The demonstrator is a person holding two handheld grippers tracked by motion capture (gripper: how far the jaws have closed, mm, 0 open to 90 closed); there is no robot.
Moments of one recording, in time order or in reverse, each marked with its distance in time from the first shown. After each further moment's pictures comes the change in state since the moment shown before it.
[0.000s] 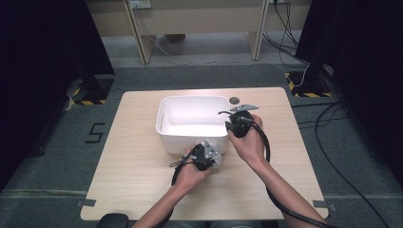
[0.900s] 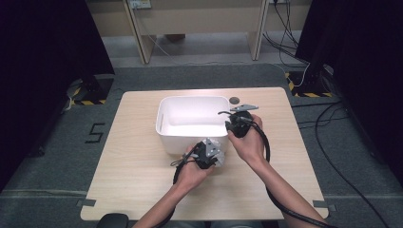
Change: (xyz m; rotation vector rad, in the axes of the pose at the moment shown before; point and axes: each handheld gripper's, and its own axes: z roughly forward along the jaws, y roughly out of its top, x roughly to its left) left arm -0.002 0.015 -0.011 -0.040 -0.007 -0.004; right arm 0.000 0.000 0.001 -0.005 -0.002 -0.005
